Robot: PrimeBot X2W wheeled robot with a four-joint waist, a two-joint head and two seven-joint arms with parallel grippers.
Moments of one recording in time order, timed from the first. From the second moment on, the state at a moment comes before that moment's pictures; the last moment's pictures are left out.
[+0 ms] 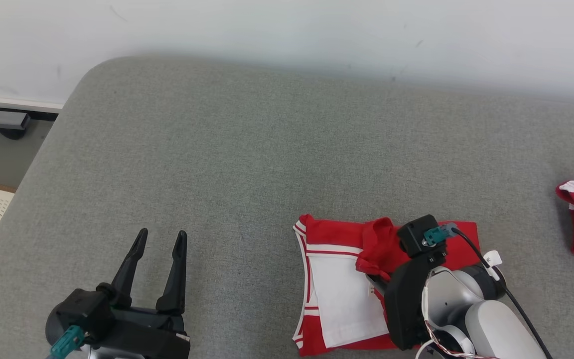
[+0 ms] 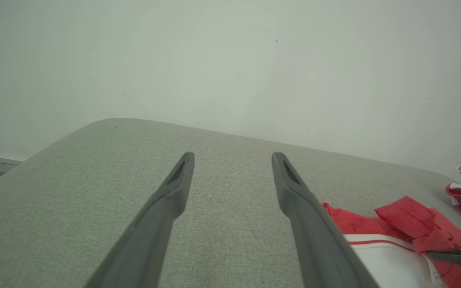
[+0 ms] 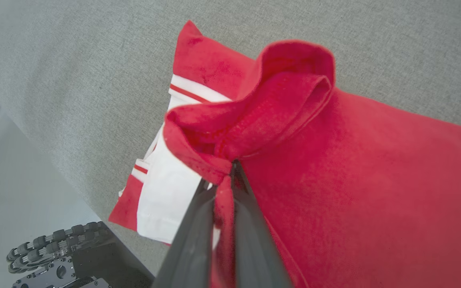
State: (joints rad) left arm -0.14 0.06 -0.19 0.19 -0.22 -0.13 -0.26; right arm -0.20 -0.05 0.19 0.06 0.28 0.13 0.77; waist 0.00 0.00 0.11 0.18
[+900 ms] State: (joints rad) left arm -0.15 0.05 -0.20 0.20 -0.22 -0.13 -0.26; right arm -0.30 -0.05 0.28 0.19 0.37 0.13 0.67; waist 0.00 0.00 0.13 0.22
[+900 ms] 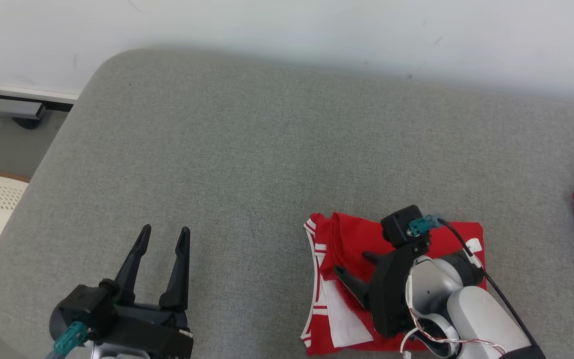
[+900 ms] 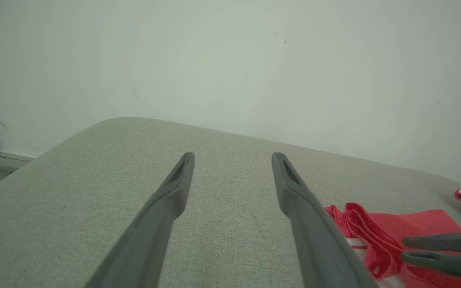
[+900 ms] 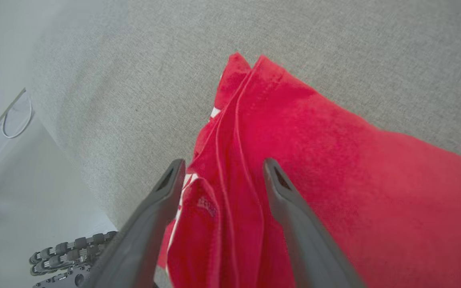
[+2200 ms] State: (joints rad) left arm -0.14 0.06 -0.19 0.19 -0.21 -0.13 -0.26; right arm -0.12 -0.05 -0.19 0.04 0.24 0.13 0.77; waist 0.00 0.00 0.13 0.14
